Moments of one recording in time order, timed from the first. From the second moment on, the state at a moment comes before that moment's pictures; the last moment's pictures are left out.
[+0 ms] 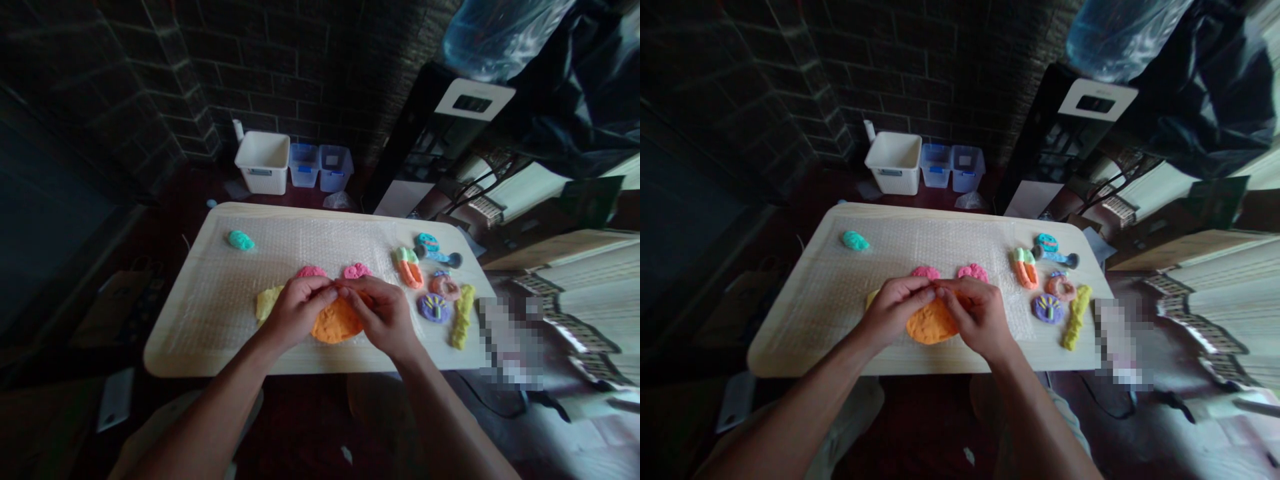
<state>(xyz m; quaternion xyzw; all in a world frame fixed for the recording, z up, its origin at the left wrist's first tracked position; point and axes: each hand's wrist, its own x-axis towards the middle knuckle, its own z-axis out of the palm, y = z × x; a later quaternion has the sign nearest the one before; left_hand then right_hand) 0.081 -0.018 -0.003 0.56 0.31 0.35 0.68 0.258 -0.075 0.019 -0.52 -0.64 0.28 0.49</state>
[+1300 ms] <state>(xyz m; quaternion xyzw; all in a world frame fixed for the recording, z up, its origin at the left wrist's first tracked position) 0.080 -0.019 0.003 0.55 0.33 0.37 0.67 0.265 -0.076 0.022 -0.52 -0.69 0.25 0.45</state>
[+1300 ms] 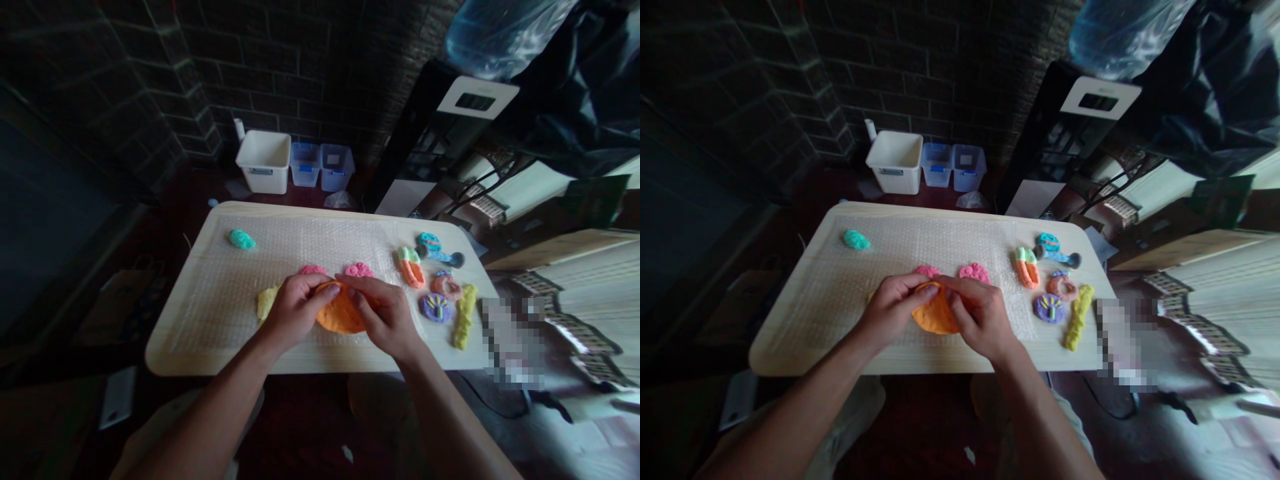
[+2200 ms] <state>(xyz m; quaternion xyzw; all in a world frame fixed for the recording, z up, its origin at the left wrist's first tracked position) 0.082 -0.017 0.004 0.46 0.36 0.42 0.69 0.261 -0.064 0.011 -0.52 -0.43 0.50 0.55</state>
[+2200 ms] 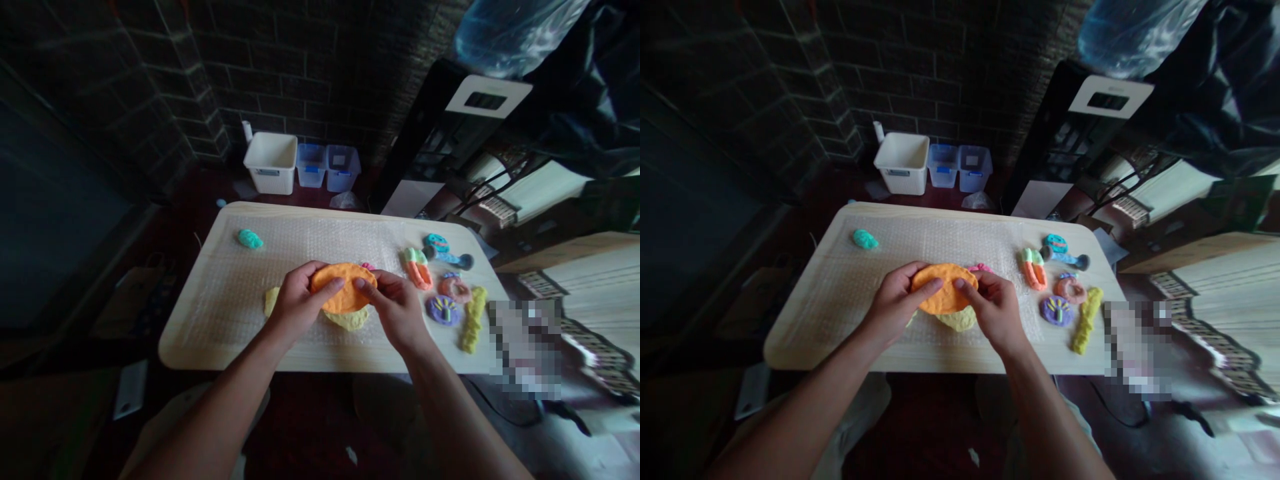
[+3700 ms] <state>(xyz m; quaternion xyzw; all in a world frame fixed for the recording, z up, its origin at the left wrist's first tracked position) 0.085 -0.035 0.020 0.29 0.31 0.47 0.78 0.259 -0.071 0.021 -0.43 -0.36 0.60 0.57</state>
